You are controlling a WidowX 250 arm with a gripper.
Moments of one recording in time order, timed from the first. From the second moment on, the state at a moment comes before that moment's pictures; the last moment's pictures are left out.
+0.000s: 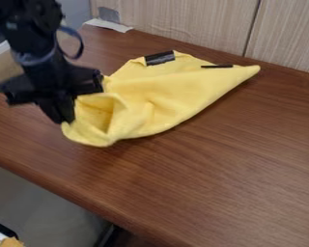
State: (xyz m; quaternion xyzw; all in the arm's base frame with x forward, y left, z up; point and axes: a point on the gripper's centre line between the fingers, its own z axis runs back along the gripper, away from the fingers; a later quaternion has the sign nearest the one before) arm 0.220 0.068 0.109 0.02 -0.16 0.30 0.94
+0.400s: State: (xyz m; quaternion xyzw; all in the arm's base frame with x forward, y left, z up) arm 0.273 0.042 0.140 0.02 -0.18 0.27 0.95
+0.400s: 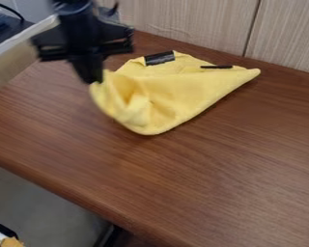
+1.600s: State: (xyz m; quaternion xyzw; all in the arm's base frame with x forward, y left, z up) arm 0.381 -0.037 0.072 0.02 -0.13 0.20 0.97
